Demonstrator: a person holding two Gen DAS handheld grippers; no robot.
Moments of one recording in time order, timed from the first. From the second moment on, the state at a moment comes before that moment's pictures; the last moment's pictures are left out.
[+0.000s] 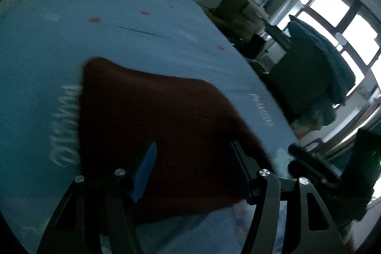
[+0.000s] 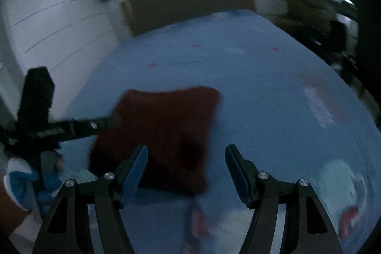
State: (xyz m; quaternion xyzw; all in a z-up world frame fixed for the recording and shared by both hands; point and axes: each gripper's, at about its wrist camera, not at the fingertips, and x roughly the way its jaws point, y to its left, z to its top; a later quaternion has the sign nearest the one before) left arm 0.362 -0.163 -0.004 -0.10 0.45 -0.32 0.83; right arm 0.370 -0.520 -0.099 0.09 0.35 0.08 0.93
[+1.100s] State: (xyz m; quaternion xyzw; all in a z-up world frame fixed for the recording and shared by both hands) left arm 0.385 -0.122 -0.075 -0.09 0.47 -0.28 0.83; right arm 0.457 -0.553 -0.204 0.20 0.47 0.10 0.86
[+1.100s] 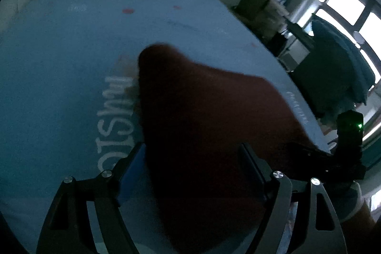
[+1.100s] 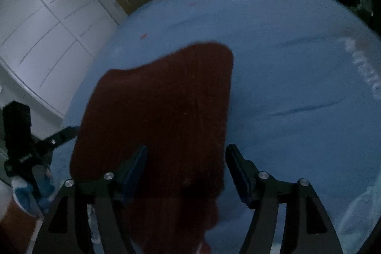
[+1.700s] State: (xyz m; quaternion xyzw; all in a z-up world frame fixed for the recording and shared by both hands) left arm 0.428 -0.050 -0.121 -0.37 0.46 -0.39 0.71; right arm 0.473 -0.546 -0.223 0.35 0.44 0.24 0.79
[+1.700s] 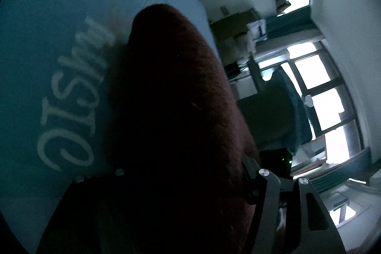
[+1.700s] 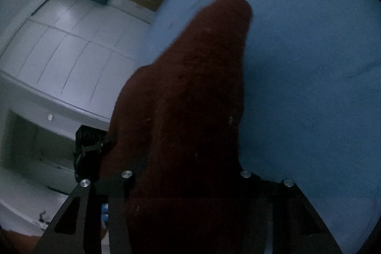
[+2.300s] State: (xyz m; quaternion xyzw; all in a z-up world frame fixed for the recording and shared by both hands) left arm 0.411 0.076 -0.128 -0.32 0.50 -0.28 0.76; right arm 0.537 -0.407 -0.240 0.27 0.49 0.27 0.79
